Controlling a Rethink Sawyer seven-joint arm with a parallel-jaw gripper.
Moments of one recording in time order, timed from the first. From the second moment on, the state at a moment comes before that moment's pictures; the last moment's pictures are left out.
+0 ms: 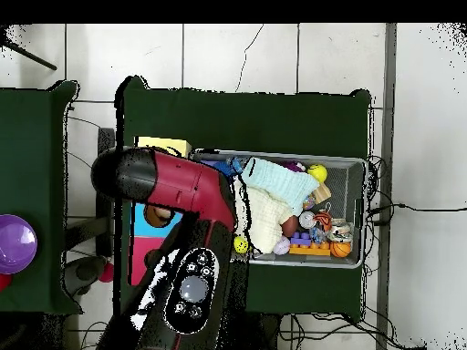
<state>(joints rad) 0.23 -0.52 -0.36 1.40 0.44 0.64 1.67</state>
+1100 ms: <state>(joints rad) 0.14 -0.59 -0.36 1.41 0.35 0.64 1.67</state>
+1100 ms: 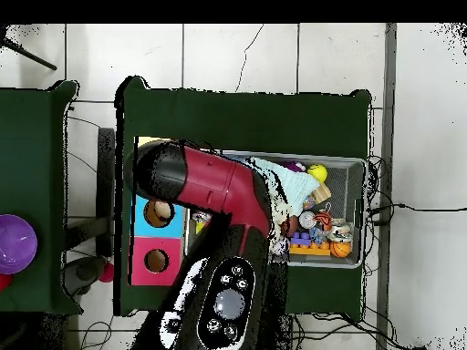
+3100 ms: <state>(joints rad) 0.04 -0.62 -0.14 1.59 0.43 0.62 1.67</state>
